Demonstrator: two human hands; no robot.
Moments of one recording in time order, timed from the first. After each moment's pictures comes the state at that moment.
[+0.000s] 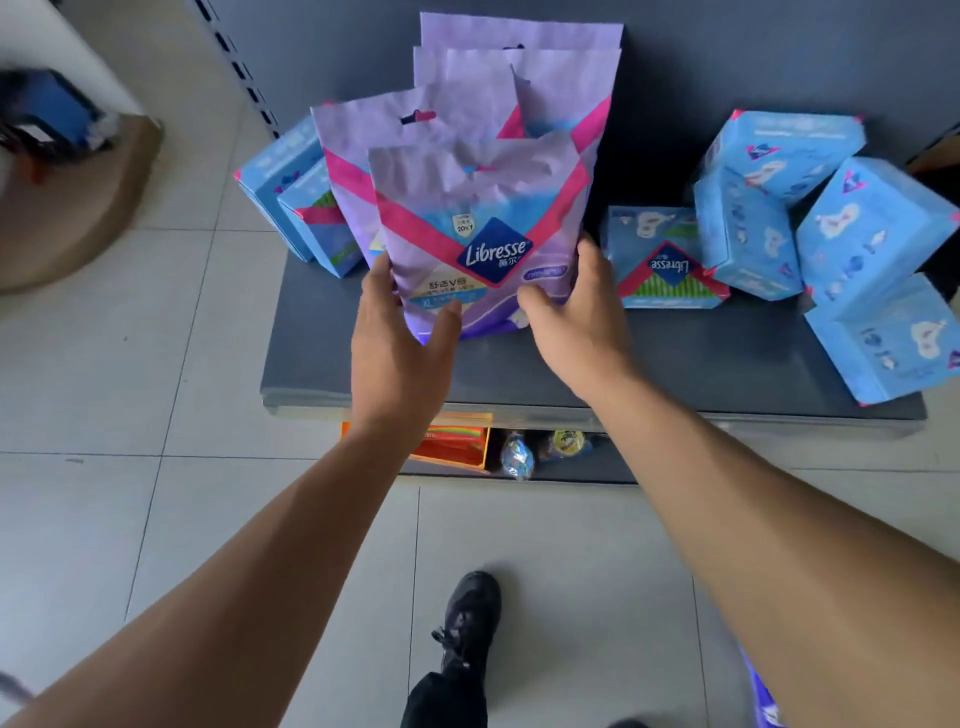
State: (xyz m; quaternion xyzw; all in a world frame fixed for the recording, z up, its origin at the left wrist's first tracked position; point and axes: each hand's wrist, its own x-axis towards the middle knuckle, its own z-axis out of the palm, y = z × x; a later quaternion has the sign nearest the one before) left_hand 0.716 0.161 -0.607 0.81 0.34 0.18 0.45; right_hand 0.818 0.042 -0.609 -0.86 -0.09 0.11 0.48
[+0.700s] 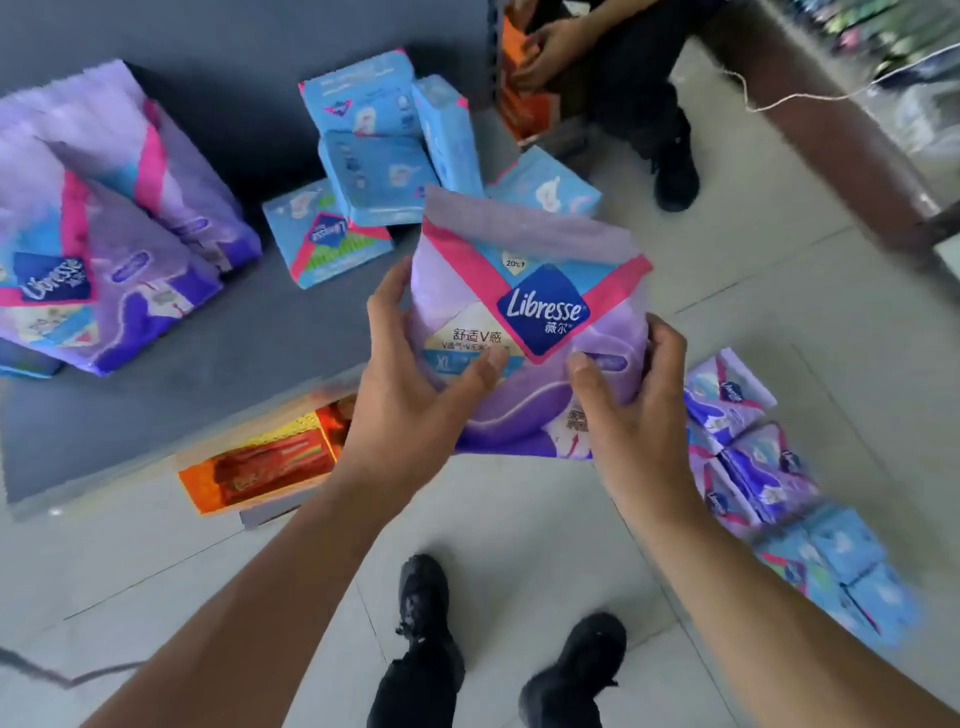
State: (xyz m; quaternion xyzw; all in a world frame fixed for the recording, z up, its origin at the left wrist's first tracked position) left_hand 0.717 -0.110 -0.523 0.73 0.08 -0.07 0.67; right_hand 0.707 -0.276 -0.563 -0.76 0.16 -0.04 0.63
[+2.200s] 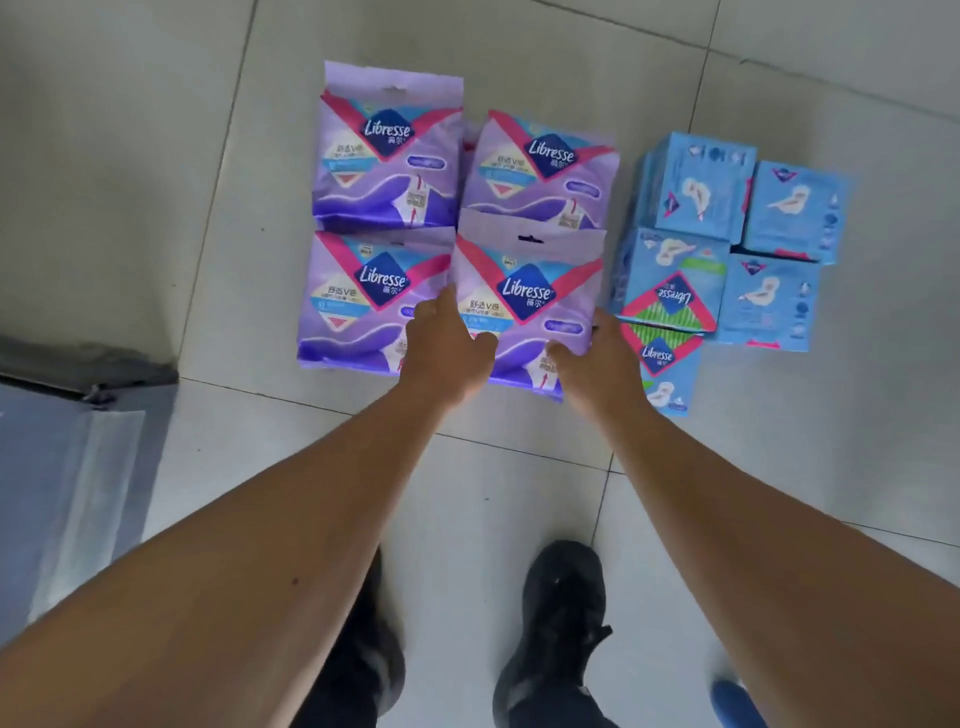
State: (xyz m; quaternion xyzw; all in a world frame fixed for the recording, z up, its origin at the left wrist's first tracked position) left_hand 0.676 -0.540 -1.052 0.87 -0.21 -0.42 0.17; right_hand 0.539 -0.626 -1.056 -0.65 0.62 0.06 0.44
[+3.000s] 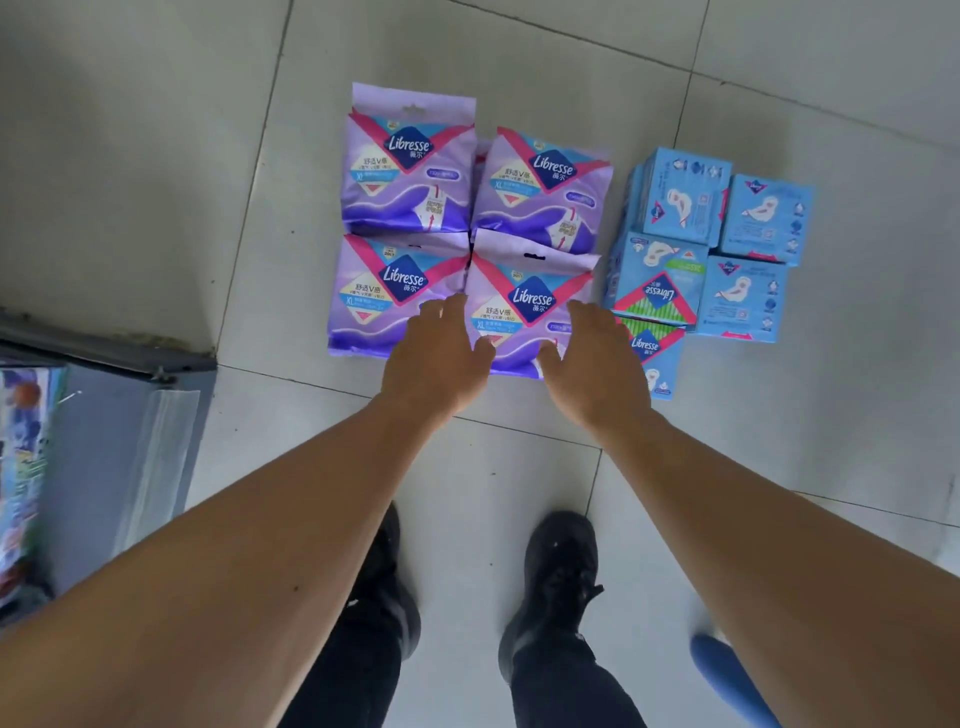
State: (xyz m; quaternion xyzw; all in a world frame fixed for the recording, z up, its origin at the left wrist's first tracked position) left_hand 0.682 -0.507 -0.986 0.86 -0.32 -0.38 0.09; right_hand 0.547 -0.602 -0.987 -0.81 0.50 0.14 0.27
